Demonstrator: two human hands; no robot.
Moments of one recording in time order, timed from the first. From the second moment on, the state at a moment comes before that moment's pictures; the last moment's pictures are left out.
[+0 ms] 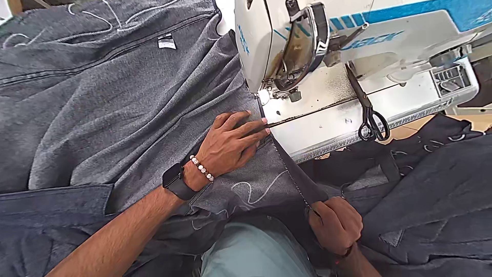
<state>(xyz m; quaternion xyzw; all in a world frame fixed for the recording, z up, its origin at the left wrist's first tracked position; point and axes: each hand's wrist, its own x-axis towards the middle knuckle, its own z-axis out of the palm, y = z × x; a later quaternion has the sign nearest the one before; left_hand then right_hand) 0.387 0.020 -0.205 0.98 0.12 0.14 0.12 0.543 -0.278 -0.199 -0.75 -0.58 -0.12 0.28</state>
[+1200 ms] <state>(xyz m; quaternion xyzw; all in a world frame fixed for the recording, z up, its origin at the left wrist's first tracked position) 0.403 0.080 -0.198 0.98 0.11 0.15 0.09 0.554 -0.092 -0.184 -0.78 -0.61 -0.02 0.09</state>
